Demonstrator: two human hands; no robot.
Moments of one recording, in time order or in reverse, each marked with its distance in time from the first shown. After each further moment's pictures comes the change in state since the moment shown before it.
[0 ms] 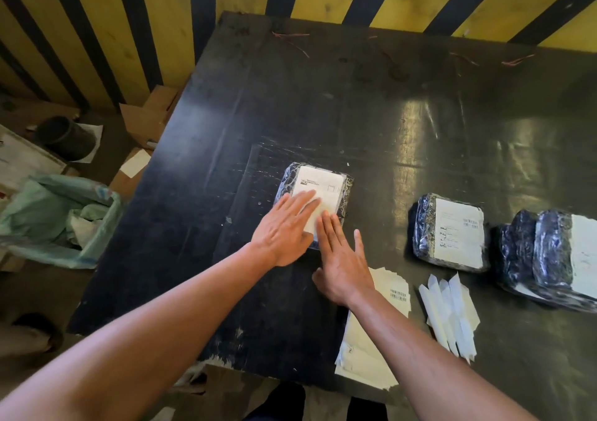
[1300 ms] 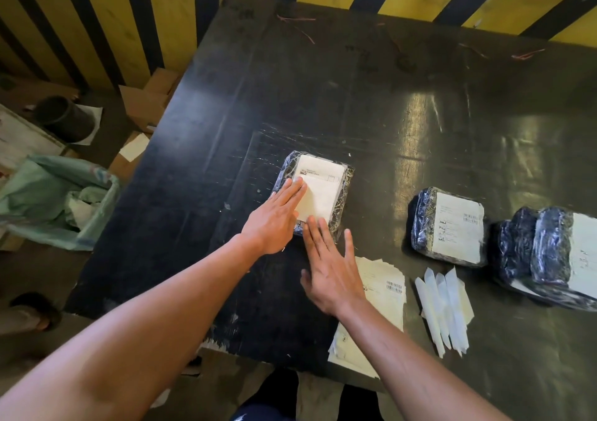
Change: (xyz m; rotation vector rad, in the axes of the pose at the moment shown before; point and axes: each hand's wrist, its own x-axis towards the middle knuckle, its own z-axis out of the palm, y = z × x) left_hand -0.006 -0.021 0.020 -0.123 -0.078 -0.106; right_hand -0.019 -0.010 0.025 -0.120 0.066 -0.110
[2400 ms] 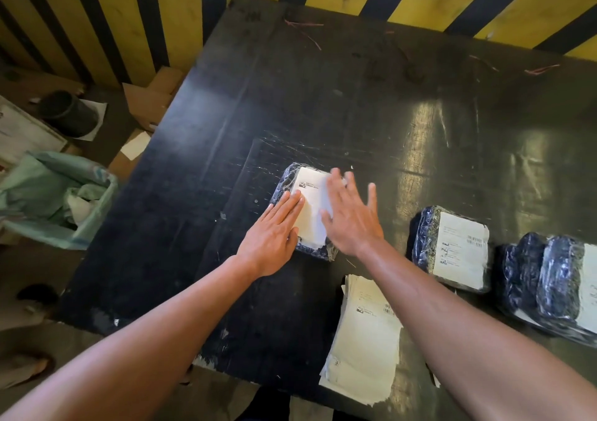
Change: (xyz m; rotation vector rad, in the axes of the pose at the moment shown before) left_hand 0.000 -0.001 0.016 0.005 0.127 0.000; right_hand 0.105 0.067 -0.066 -0.051 -0.001 0.110
